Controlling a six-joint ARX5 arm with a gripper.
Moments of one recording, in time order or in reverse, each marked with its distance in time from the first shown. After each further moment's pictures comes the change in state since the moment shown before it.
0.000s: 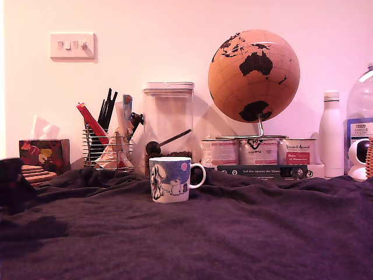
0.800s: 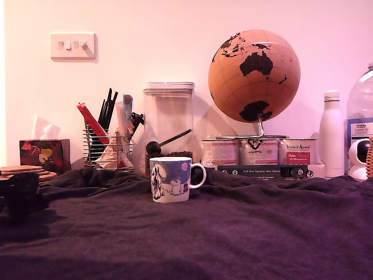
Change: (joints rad) arm 0.012 0.168 0.155 -0.014 0.002 0.018
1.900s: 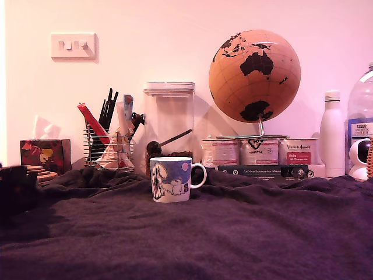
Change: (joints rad) arm 0.003 -0.040 0.001 0.011 0.107 0.011
